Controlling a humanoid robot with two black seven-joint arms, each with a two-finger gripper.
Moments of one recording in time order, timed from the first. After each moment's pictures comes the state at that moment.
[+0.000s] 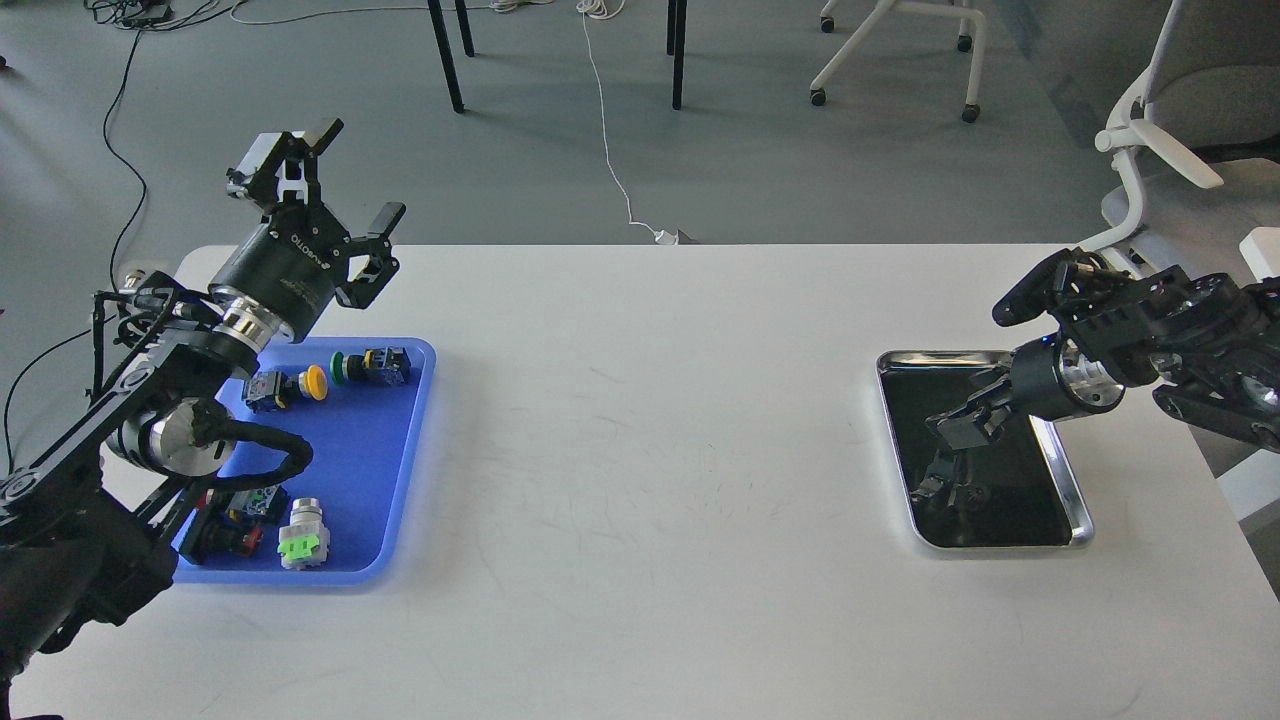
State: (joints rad) left arm -0.45 0.41 -1.06 -1.14 0.43 -0.25 -0.26; right arm 1.36 -0.50 -0.84 0.83 -1.33 0.13 0.49
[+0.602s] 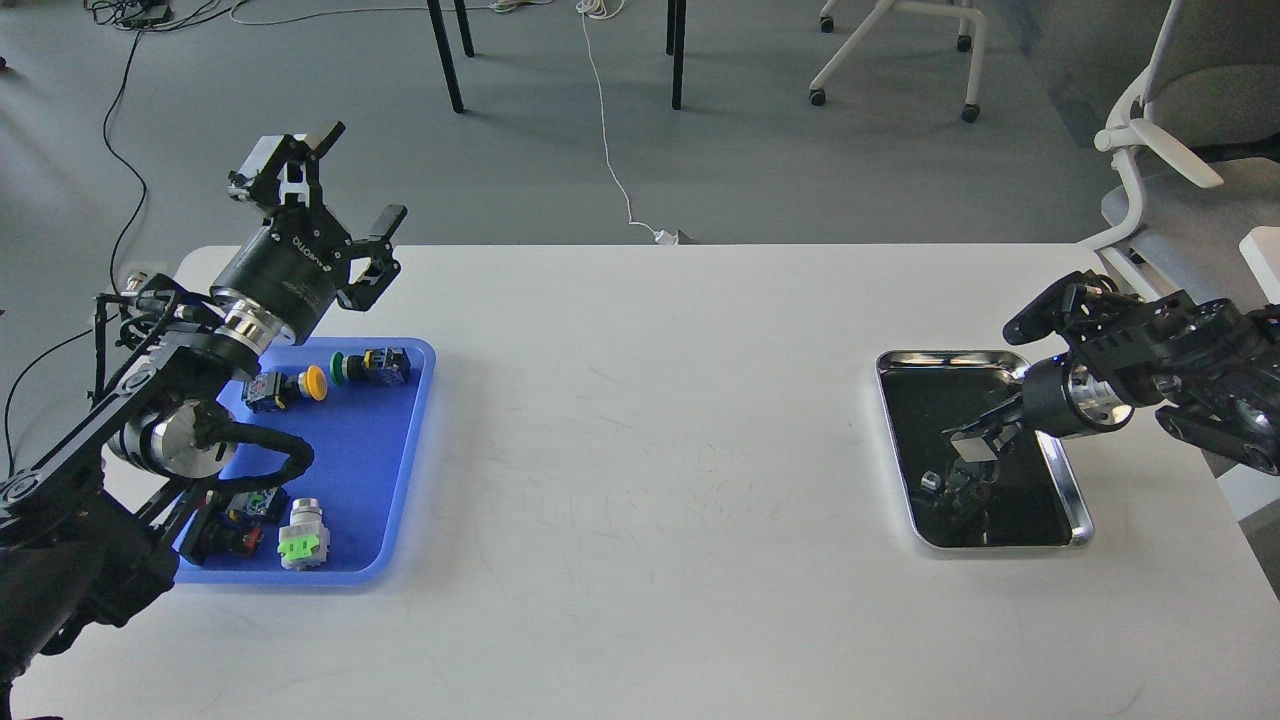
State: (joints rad) left arm -0.45 0.41 -1.06 -1.14 0.43 -0.25 -0.26; right arm 1.29 -0.48 -0.83 0.75 -1.32 0.13 0.49
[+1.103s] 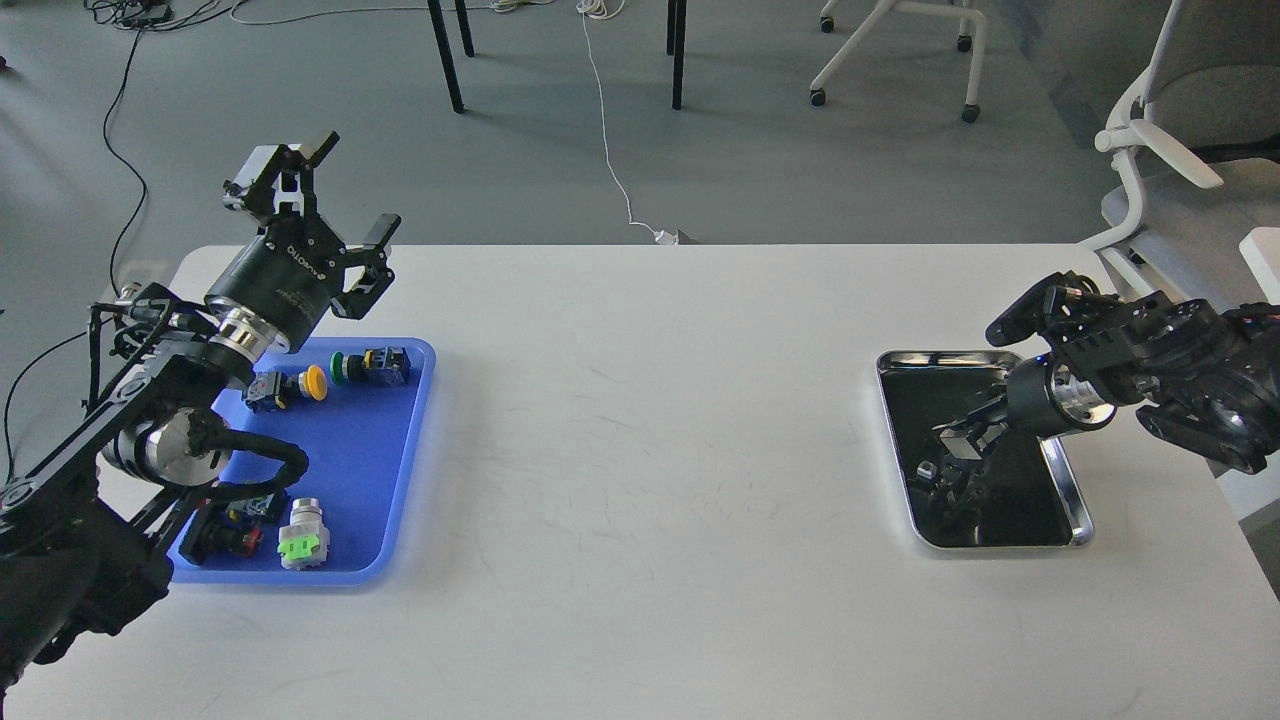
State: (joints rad) left arm -0.43 0.42 -1.07 -1.14 0.43 -0.25 -0.26; right arm 1.28 -0.44 -0.84 0.72 -1.32 0.13 0.49
